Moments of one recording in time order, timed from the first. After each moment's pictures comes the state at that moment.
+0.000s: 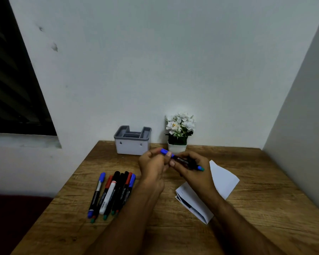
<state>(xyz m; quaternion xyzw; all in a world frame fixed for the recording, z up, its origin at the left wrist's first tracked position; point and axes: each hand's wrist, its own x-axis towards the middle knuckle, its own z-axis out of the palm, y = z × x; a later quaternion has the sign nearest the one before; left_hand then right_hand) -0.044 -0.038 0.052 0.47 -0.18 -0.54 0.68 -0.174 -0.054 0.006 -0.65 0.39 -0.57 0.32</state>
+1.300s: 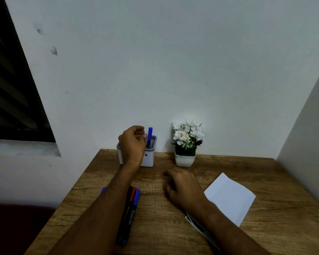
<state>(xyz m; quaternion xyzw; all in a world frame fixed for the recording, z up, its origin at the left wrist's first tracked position) 0.055 -0.142 0.061 0.61 -0.49 -0.08 0.61 -0.126 -0.088 -0.006 -0.85 0.47 -0.25 0.06</state>
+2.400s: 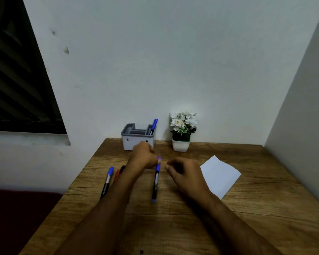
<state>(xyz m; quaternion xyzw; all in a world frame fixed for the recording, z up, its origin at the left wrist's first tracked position) 0.021 -0.046 0.058 0.73 -0.56 -0.26 0.29 -0.145 -0.019 0.013 -0.75 0.50 -0.38 0.20</state>
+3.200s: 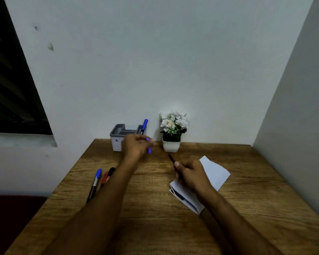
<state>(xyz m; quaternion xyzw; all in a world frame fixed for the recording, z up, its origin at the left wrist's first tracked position) 0.013 -0.074 0.057 0.65 -0.47 -0.30 0.52 -0.181 -0.029 0.013 -0.61 0.56 -0.41 0.39</state>
